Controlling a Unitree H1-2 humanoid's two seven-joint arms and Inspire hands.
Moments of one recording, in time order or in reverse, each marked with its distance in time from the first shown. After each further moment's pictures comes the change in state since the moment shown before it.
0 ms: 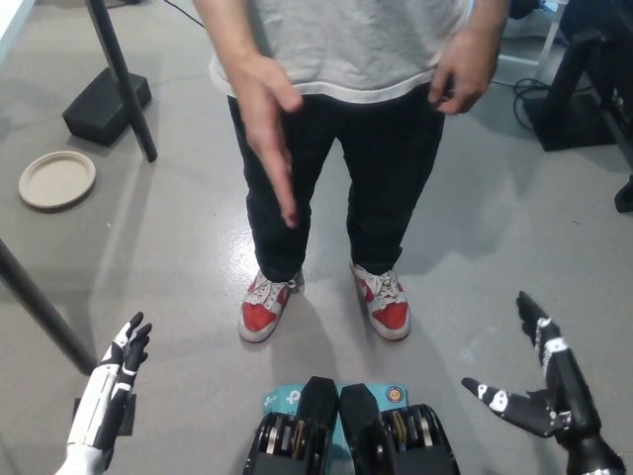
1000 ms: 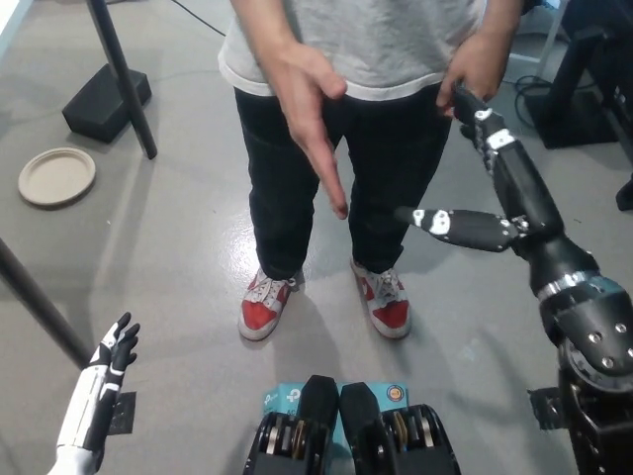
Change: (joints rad) left_arm 0.003 -0.002 0.026 -0.001 -0.006 0.000 0.000; right_arm -0.473 -0.021 0.116 -0.266 -0.035 0.577 0.088
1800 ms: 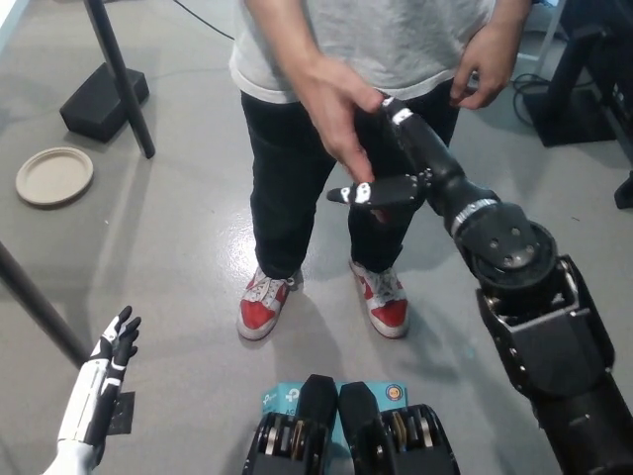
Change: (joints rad) left_arm -0.013 0.000 -0.002 -0.014 0.011 0.003 -0.001; right_arm -0.245 0.067 0.075 0.364 -0.034 0.092 0.032
